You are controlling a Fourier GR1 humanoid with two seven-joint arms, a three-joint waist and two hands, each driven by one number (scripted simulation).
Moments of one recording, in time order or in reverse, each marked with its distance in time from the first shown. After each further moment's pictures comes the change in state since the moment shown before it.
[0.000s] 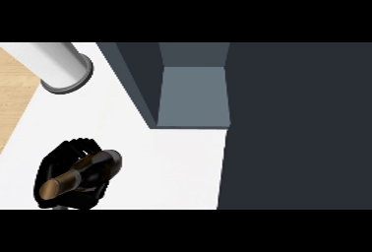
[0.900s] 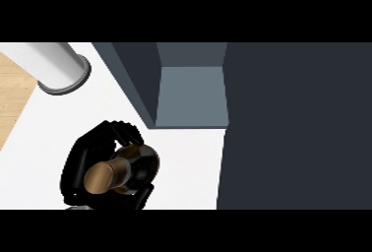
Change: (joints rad) left arm -0.077 -0.109 -0.303 -0.419 -0.077 0.254 0.462; right arm -0.014 0.008 -0.011 0.004 -0.005 0.007 0.013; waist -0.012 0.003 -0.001
